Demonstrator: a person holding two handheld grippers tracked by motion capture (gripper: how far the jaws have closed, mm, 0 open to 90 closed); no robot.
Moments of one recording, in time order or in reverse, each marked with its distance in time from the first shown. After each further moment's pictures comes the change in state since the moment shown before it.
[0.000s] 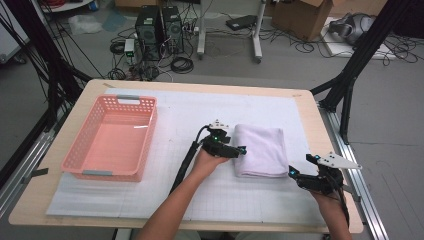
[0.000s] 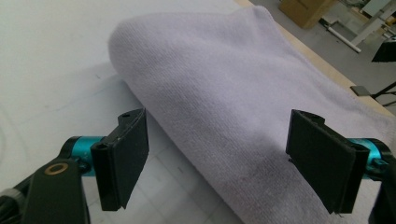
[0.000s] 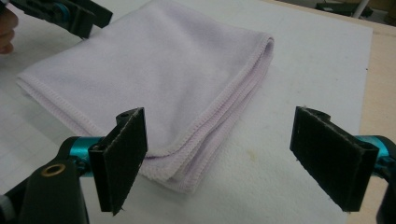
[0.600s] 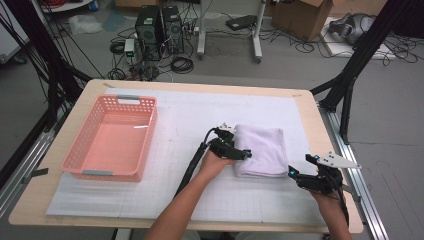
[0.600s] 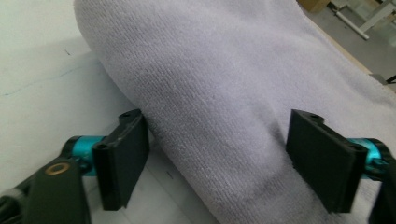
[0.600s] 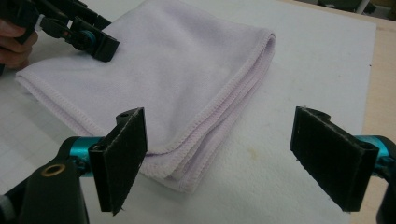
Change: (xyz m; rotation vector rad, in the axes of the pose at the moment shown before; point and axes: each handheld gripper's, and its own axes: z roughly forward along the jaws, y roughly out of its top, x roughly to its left) left arm -0.003 -0.005 0.021 0.074 0.027 0.008; right arm -0.001 -0.001 0.002 0.012 0.005 0.012
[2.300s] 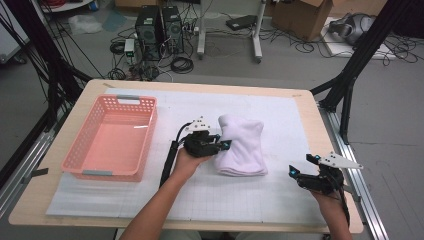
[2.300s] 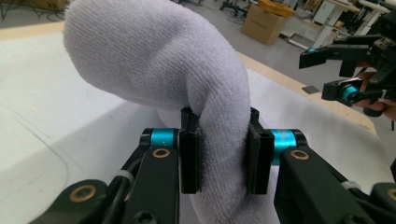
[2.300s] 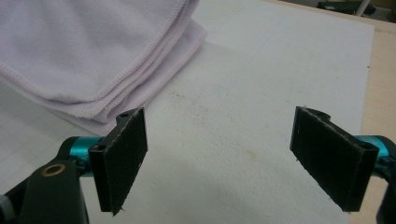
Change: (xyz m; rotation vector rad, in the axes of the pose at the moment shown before) left arm 0.017 0.002 -0.097 -0.234 -0.138 0.190; right arm -0.002 0.000 -0.002 -0.015 0.004 0.003
